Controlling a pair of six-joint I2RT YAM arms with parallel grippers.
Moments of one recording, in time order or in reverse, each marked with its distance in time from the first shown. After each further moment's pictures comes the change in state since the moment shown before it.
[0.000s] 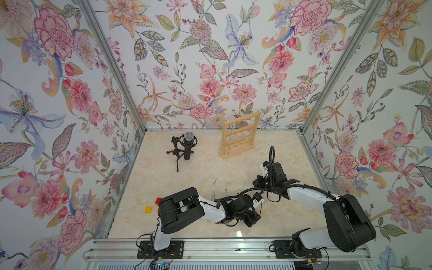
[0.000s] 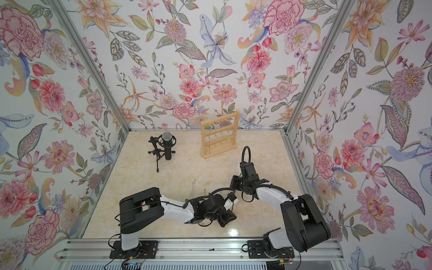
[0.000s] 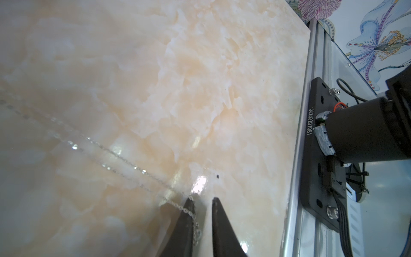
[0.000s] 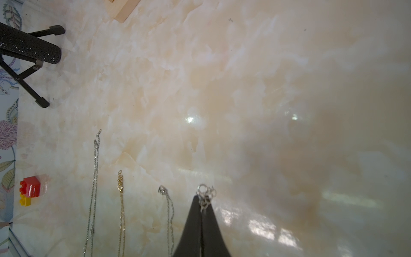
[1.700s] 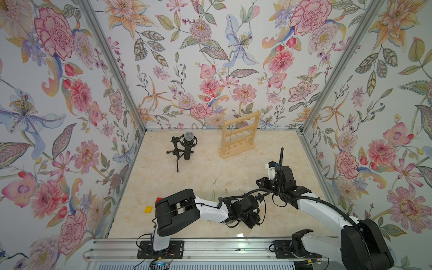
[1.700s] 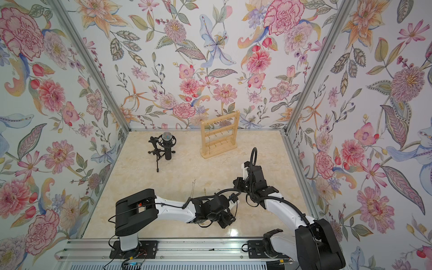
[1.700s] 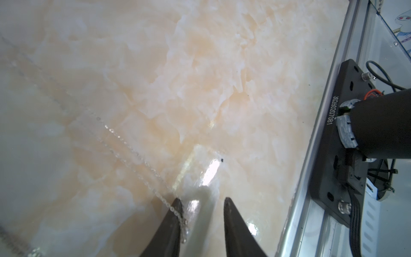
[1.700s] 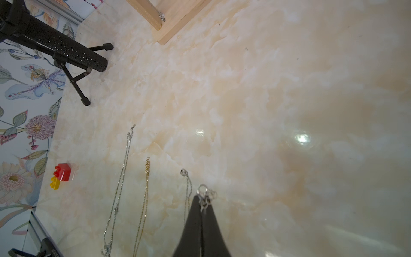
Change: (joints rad) left arm -0.039 -0.040 0.099 -0.285 -0.098 0.007; right arm -0.027 -0.277 -0.103 -0.006 -0.052 -0.040
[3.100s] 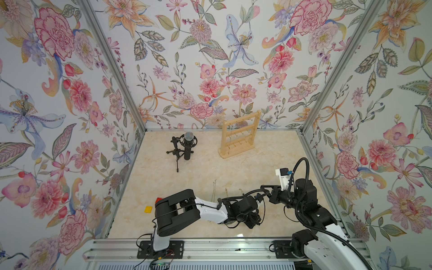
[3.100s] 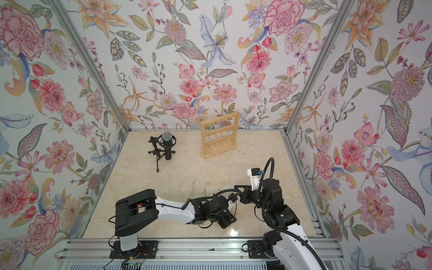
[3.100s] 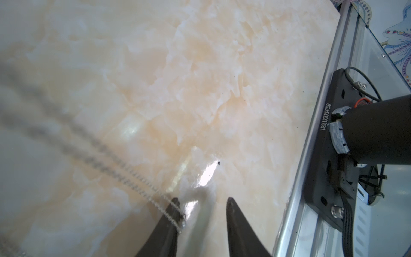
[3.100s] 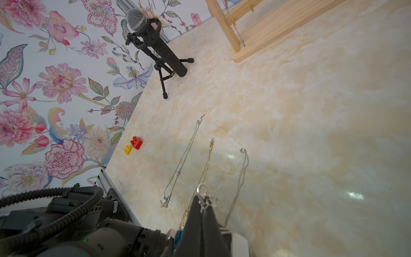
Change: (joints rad) left arm -0.006 -0.004 -0.033 0.066 -0.001 -0.038; right arm -0.028 -0.550 -0.090 -0.201 -0.215 -0.001
